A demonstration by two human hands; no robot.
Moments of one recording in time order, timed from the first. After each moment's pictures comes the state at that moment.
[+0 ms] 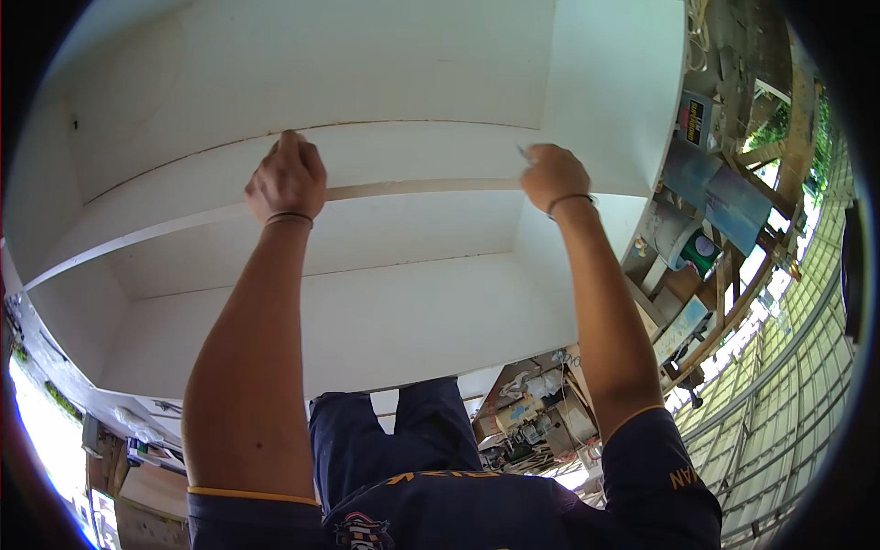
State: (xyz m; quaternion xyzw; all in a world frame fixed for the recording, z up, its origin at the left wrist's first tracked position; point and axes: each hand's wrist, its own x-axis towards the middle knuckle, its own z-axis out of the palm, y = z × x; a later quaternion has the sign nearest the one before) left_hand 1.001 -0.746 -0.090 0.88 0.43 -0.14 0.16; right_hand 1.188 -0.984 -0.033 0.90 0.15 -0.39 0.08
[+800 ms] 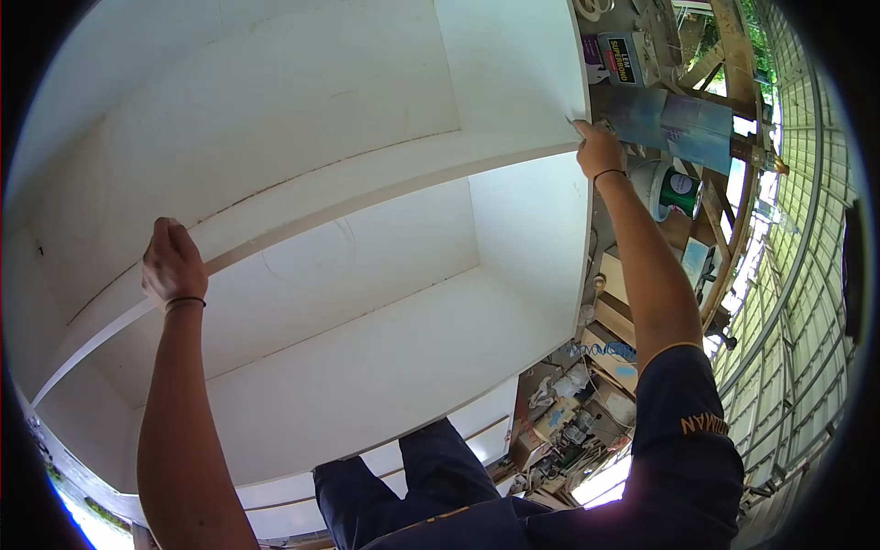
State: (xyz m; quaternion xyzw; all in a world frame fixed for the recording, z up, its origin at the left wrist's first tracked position) left_hand 0.991 -0.739 -0.108 0.90 0.42 -0.07 0.13; right_hand 1.295 -1.253 -0.044 0.96 0.14 -0.14 0.21
